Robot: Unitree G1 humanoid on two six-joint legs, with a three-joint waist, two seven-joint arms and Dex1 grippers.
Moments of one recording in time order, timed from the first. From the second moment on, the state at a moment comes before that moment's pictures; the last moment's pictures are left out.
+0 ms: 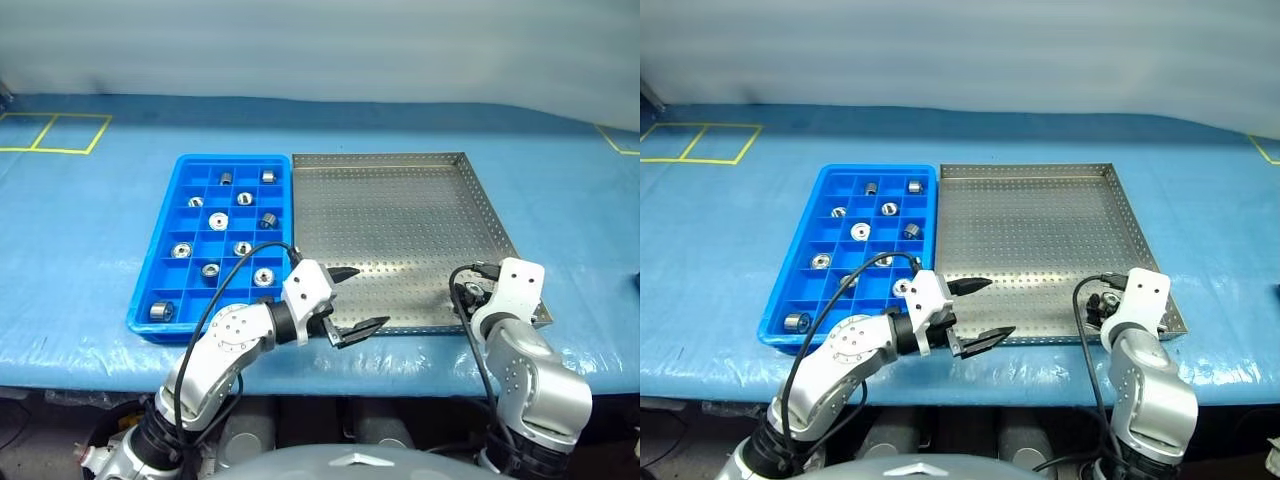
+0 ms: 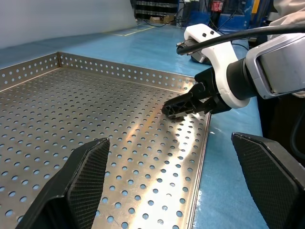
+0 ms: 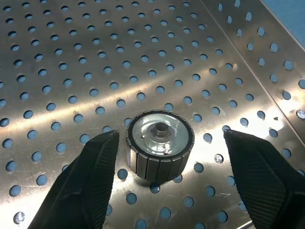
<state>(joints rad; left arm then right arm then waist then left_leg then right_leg) -0.08 0.32 -0.44 -0.51 -0.29 0.49 -0.60 0.00 -0.02 -0.38 -0.65 0.04 1.21 -0.02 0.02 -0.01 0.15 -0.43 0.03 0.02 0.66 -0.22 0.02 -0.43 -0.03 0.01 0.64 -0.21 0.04</state>
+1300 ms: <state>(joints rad) 0.36 0.45 0.02 -0.68 -0.30 0.36 -0.48 -0.39 -0.09 0.36 -0.43 0.19 0.92 0.33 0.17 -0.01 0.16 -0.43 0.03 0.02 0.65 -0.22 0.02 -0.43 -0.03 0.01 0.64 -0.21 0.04</state>
